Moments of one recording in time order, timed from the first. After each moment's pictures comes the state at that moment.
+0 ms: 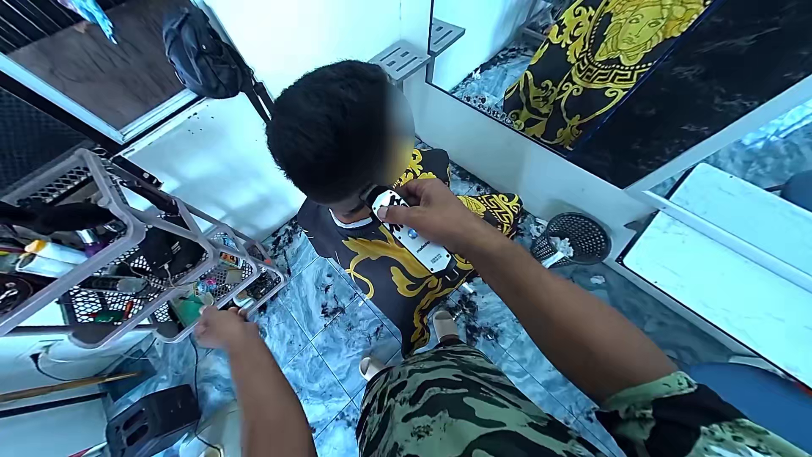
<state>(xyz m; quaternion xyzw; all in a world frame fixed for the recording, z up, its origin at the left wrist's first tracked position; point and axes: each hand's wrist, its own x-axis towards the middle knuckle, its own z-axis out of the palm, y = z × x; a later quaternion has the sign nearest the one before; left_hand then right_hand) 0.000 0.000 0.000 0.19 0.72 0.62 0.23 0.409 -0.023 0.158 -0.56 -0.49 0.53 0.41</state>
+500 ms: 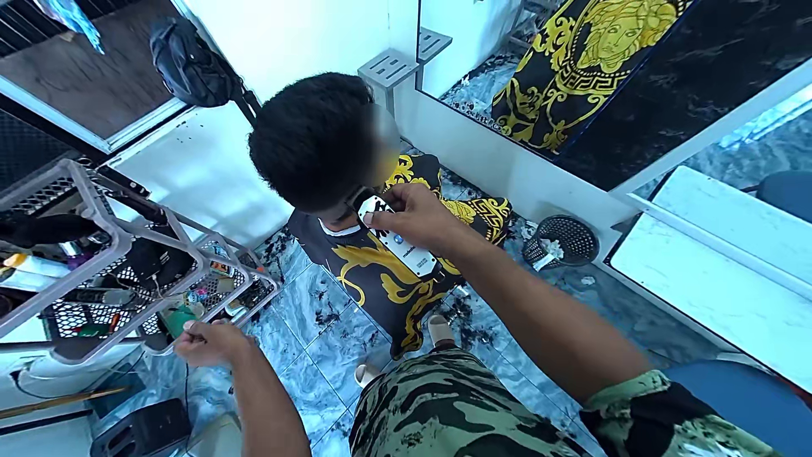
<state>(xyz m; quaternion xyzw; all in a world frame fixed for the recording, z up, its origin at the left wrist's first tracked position) 0.014 -0.007 0.000 0.22 0.72 0.65 0.11 0.415 -0.018 0.155 -0.56 -0.52 0.50 0.41</state>
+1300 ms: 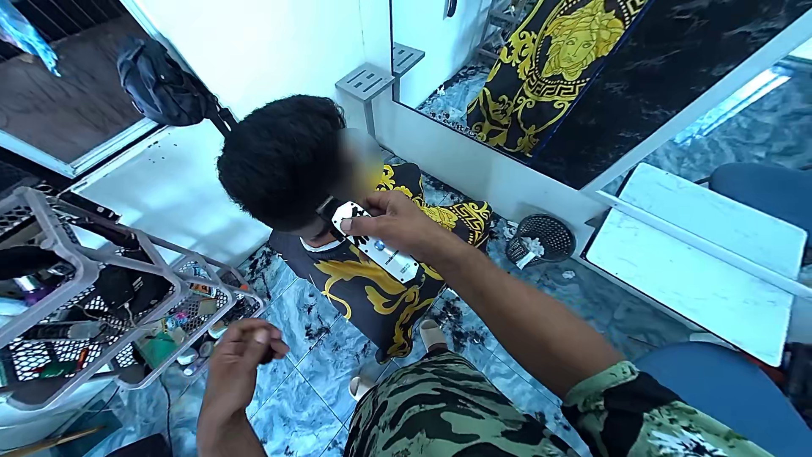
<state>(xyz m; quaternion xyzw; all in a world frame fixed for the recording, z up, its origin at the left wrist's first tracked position) 0.057 -0.060 0.062 0.59 0.42 0.41 0.55 0.423 -0.015 0.161 -0.49 -0.47 0.58 0.45</state>
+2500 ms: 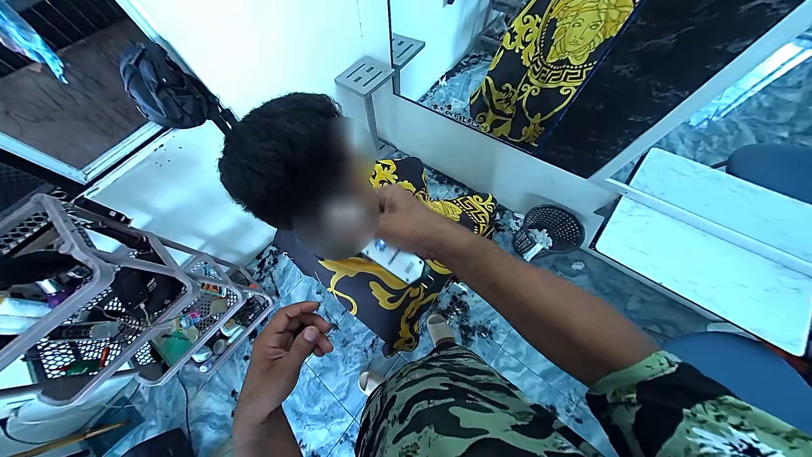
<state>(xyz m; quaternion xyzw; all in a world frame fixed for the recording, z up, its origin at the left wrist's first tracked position) 0.115 -0.073 0.102 0.64 0.29 0.35 0.62 0.422 -0.027 0.174 -0.50 -0.50 0.57 0.42</state>
